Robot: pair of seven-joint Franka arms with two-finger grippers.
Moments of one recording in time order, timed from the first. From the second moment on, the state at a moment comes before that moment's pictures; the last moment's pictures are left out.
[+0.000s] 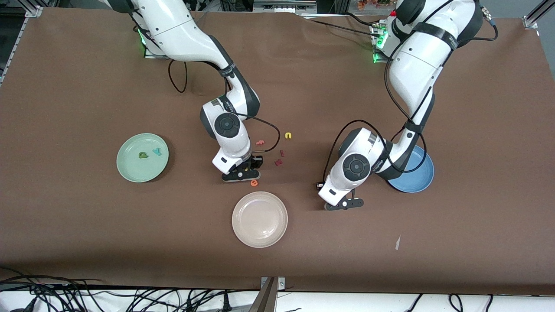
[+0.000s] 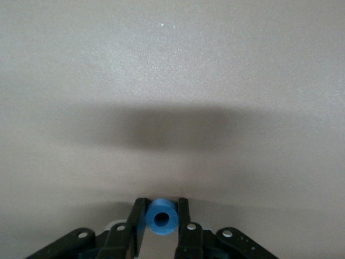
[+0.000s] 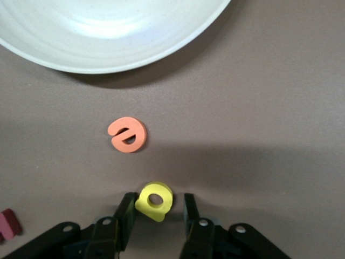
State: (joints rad) left arm -0.27 0.93 -0.24 -1.33 0.16 2.19 -0.67; right arm 0.72 0.80 -0.13 -1.59 0.09 2.47 0.46
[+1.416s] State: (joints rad) left arm 0.12 0.66 -0.23 -1.57 0.16 1.85 0.35; right arm 0.70 0.50 -0.51 -1.84 0.09 2.14 0.04
